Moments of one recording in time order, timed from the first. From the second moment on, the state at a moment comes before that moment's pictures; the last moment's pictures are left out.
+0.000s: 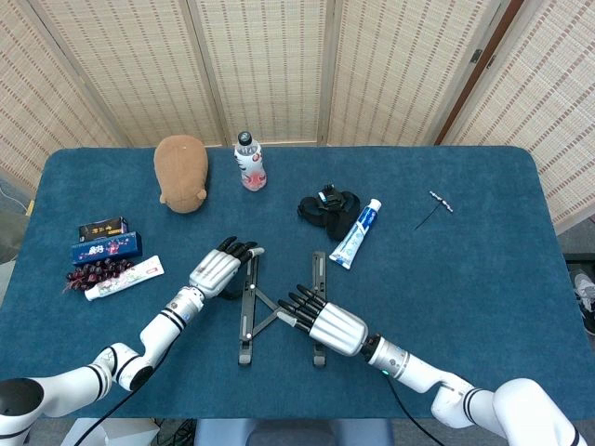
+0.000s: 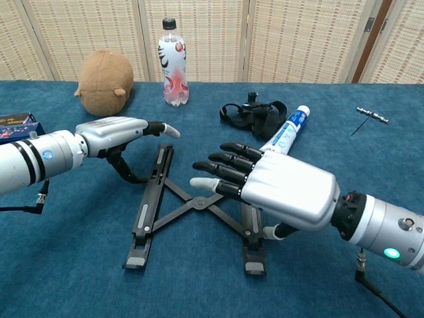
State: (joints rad) left arm -0.82 -1.72 -0.12 -1.04 1.41 0.83 -0.10; right arm 0.66 -1.88 -0.10 -0.83 -1.91 1.33 -0.22
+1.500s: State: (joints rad) left arm -0.76 -1.57 -0.14 -1.25 1.33 0.90 -0.05; right arm 0.79 -1.79 -0.07 -1.06 -1.85 1.25 -0.11
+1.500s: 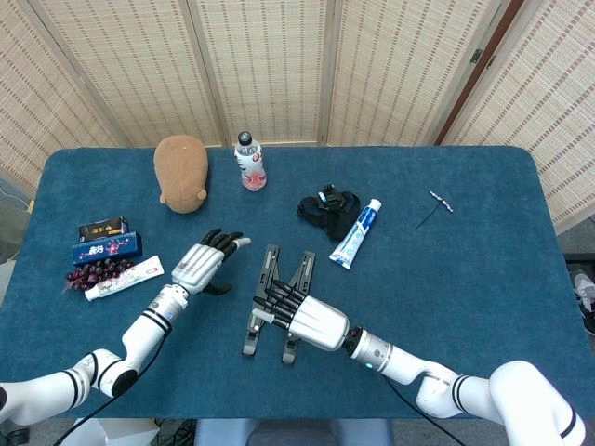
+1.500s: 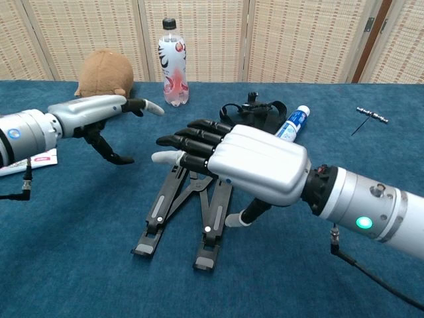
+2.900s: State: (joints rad) left arm -0.64 -1.43 -0.15 -1.33 1.26 0.98 -0.08; right arm 1.27 -1.63 -0.08 -1.18 -1.78 0.59 0.20
